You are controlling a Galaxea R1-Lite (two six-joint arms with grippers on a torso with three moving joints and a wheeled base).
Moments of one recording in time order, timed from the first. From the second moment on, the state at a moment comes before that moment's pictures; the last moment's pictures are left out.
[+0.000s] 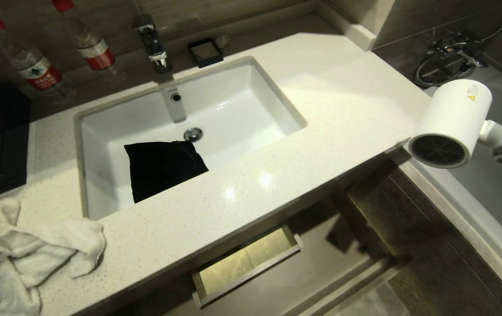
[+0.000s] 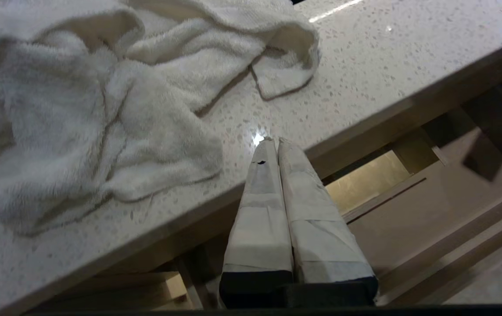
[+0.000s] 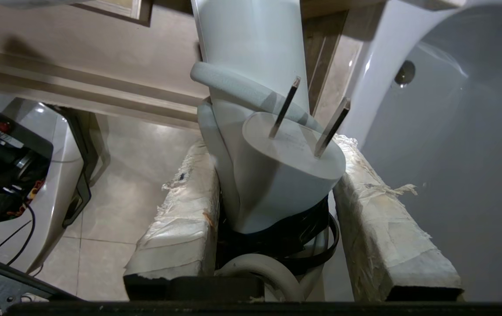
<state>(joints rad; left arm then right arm) 0.00 0.00 0.00 0.00 0.00 0.00 -0.08 1.29 -1.46 0.81 0.16 -0.79</state>
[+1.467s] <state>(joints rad) 0.00 0.00 0.00 0.00 0.00 0.00 -0.10 1.24 -1.44 0.80 0.17 -0.79</state>
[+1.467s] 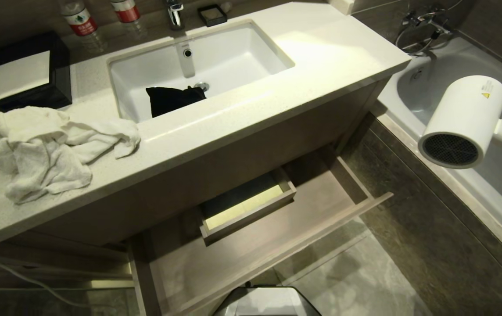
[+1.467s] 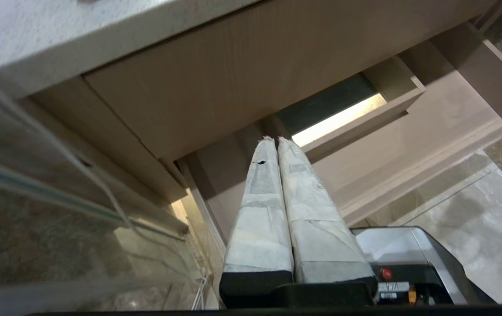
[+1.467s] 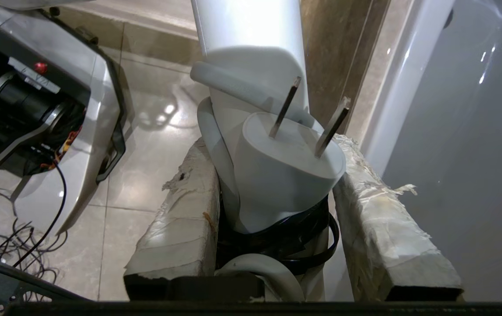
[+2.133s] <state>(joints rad) 0.00 0.00 0.00 0.00 0.00 0.00 -0.12 1.23 -1.41 0.78 0.17 -0.79</state>
